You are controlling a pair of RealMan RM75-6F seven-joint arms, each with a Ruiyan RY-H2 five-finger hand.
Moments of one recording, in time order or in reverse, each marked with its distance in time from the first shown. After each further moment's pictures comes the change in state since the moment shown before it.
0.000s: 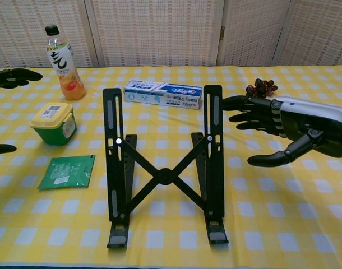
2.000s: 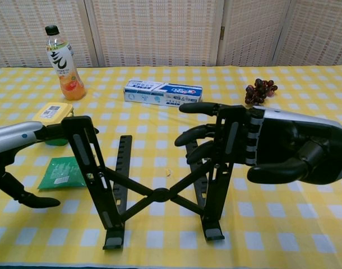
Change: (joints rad) left arm -0.103 -0.106 0.110 -0.031 0.015 -0.116 -0.012; right arm 0.180 -0.094 -0.265 0.147 -0.224 0.344 0.662
